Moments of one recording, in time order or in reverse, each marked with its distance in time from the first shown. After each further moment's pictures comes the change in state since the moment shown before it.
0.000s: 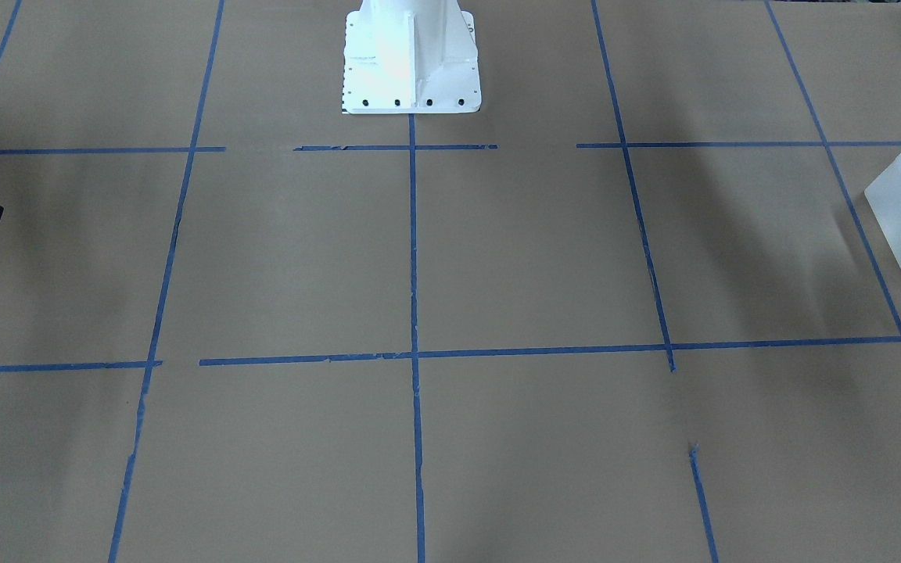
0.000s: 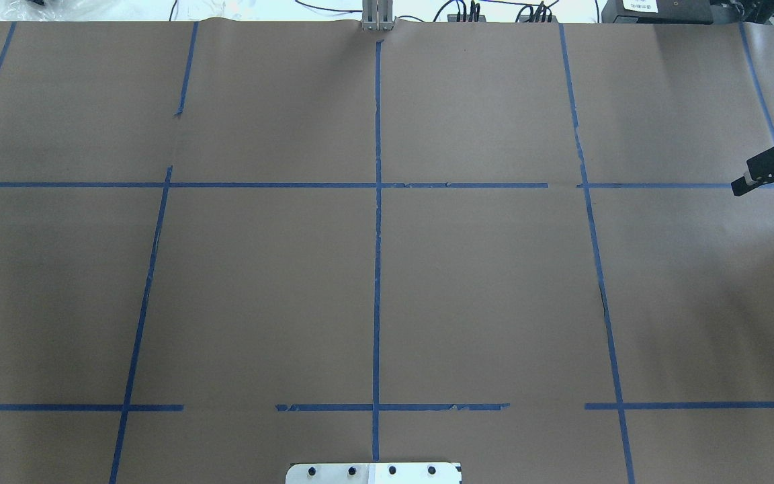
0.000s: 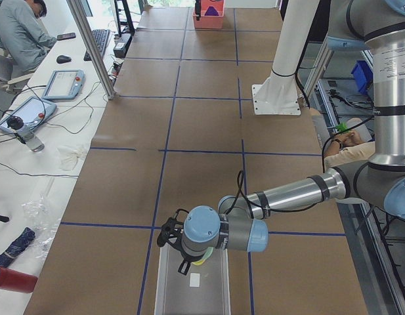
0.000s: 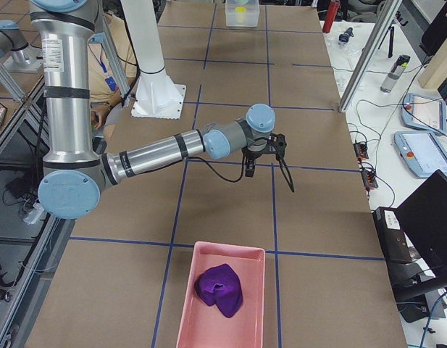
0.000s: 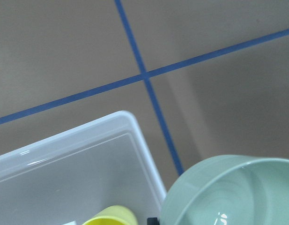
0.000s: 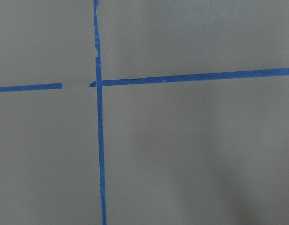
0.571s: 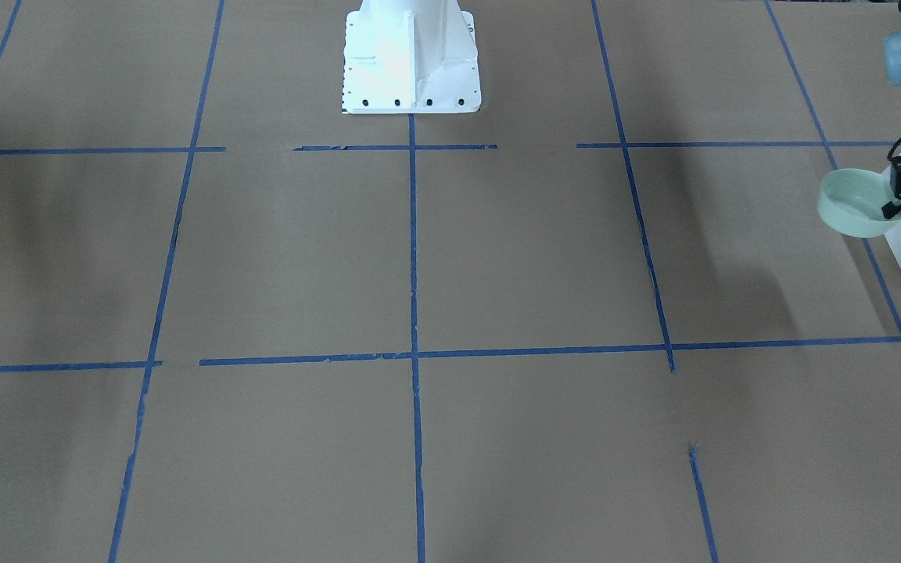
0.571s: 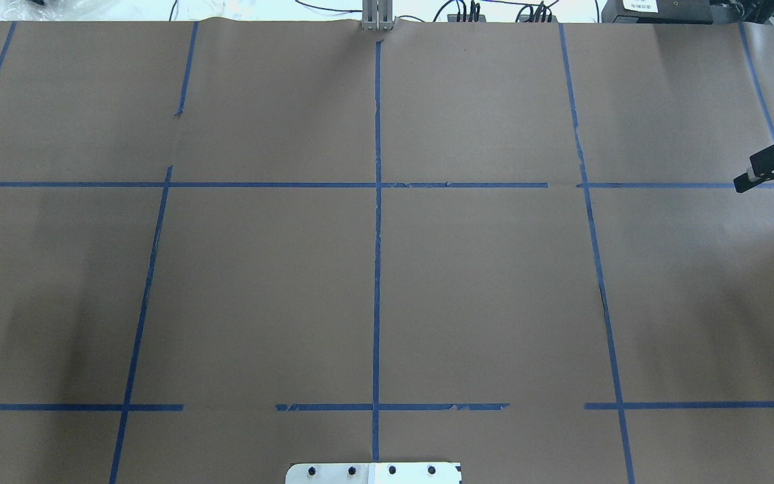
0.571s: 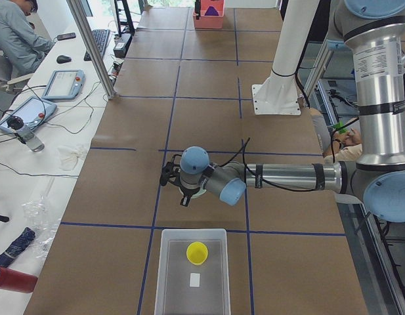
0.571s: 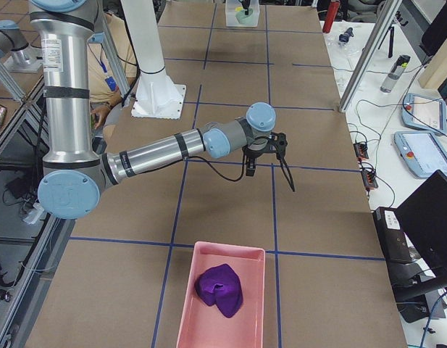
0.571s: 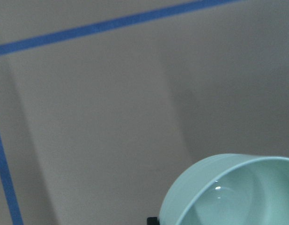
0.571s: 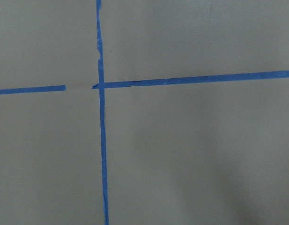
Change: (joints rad) left arm 0.316 0.070 -0.293 -0.119 -0.104 -0.573; right arm 0.006 0.003 0.008 -0.005 0.003 -0.001
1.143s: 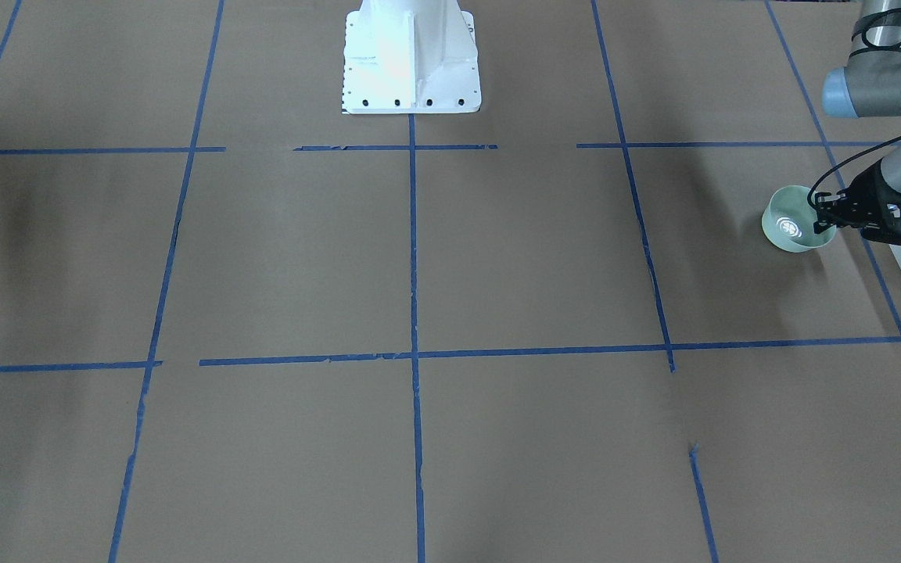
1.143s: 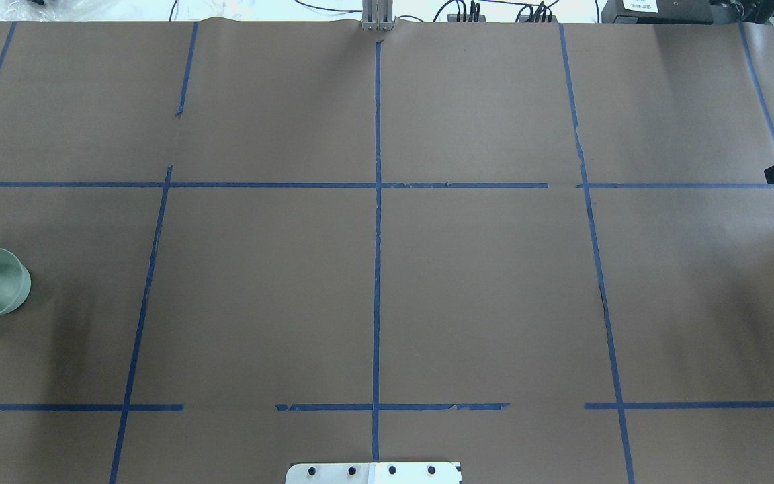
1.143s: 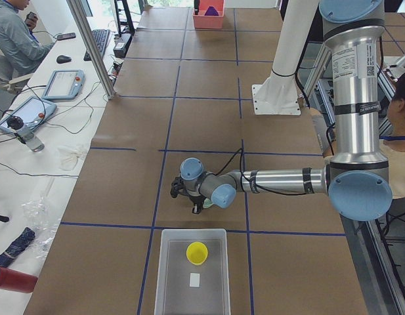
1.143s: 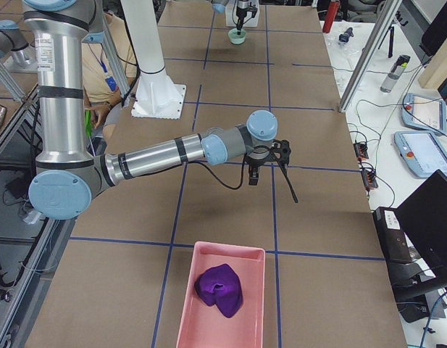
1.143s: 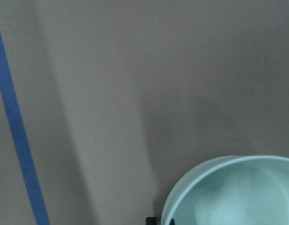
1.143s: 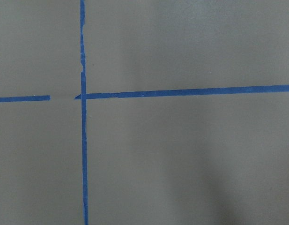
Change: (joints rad) left arm 0.335 -0.062 0.075 -0.033 0.091 -0.274; right arm 0.061 -0.007 -0.022 -0.016 0.006 -0.077
